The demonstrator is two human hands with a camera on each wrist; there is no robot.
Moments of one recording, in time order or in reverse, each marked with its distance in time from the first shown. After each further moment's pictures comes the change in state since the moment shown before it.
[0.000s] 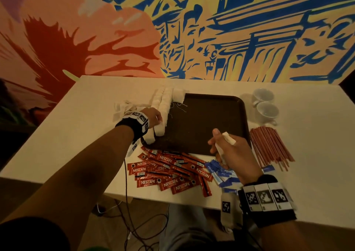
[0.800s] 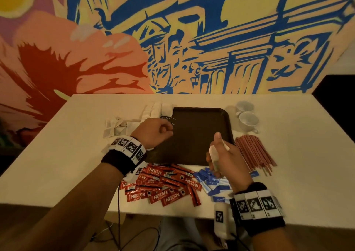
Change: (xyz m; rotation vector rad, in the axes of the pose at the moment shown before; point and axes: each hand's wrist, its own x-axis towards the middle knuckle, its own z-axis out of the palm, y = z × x) left_hand -0.091 0.077 -0.024 -0.249 0.247 0.315; right_hand -0.015 -0.007 -0.017 0.091 0.056 -0.004
